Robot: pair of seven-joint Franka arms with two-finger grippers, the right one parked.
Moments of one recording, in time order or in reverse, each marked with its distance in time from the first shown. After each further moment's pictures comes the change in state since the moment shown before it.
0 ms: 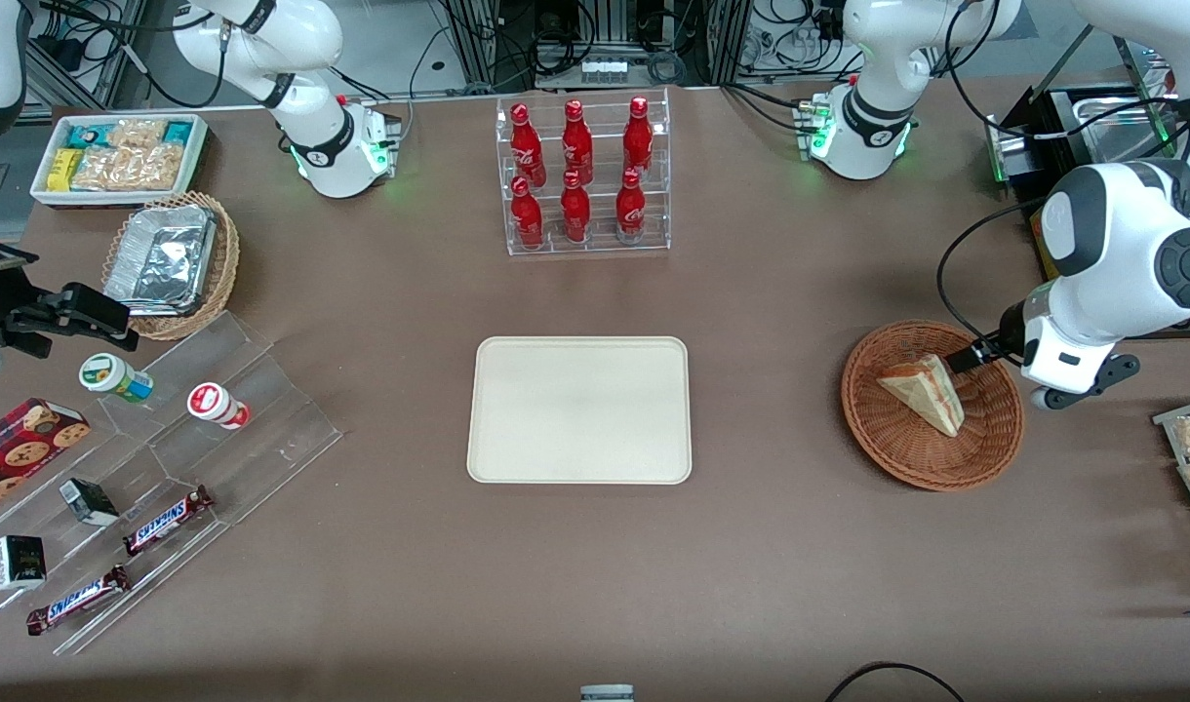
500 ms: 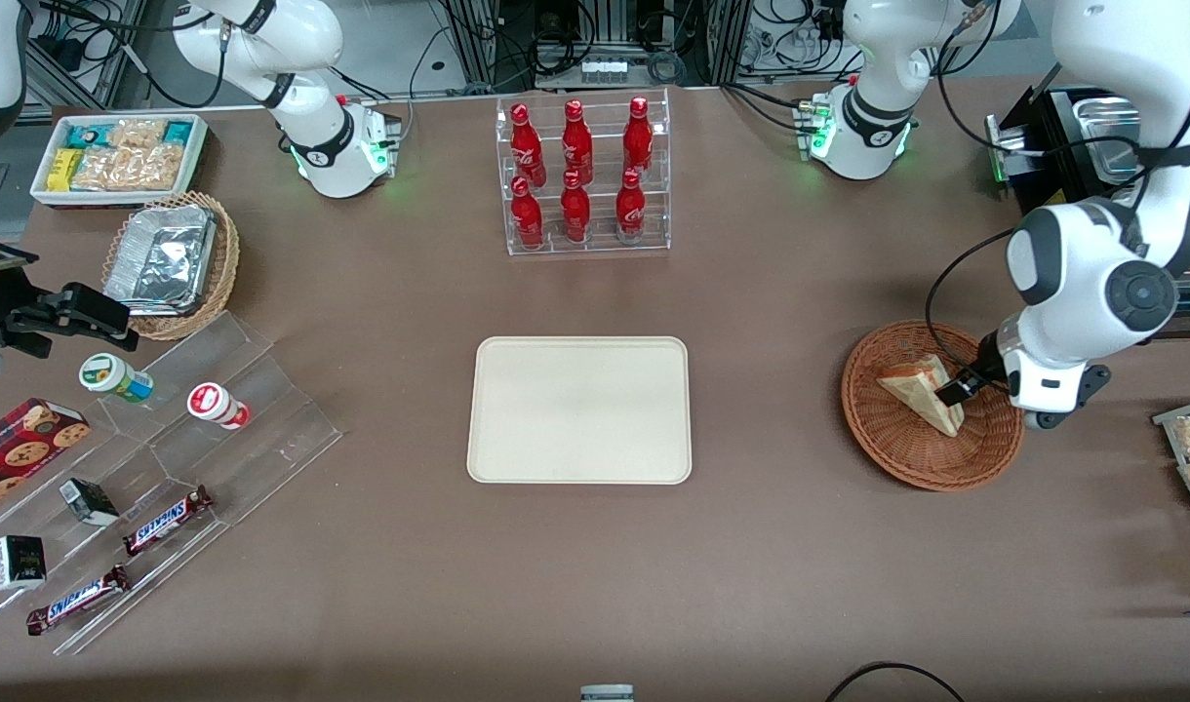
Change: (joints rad) arm 0.005 0.117 -0.007 -0.070 -0.004 0.233 -0.189
